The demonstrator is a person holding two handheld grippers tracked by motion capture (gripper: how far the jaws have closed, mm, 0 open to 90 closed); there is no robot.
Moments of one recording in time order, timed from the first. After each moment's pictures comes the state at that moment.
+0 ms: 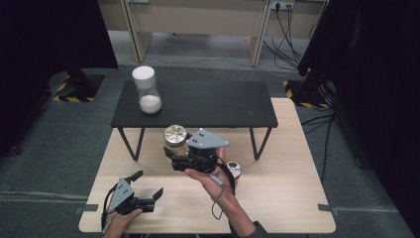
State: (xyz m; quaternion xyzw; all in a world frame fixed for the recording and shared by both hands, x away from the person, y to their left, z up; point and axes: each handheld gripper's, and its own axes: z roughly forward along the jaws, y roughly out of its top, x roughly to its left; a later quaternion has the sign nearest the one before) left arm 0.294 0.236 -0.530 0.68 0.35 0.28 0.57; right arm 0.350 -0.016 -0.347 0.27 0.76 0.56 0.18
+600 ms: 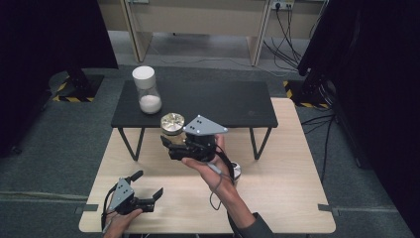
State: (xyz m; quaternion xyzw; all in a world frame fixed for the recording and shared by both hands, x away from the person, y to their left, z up) left arm 0.294 0.236 -0.530 0.69 0.35 0.28 0.57; right arm 0.362 -0.010 -0.313 0.27 0.76 0.56 0.19
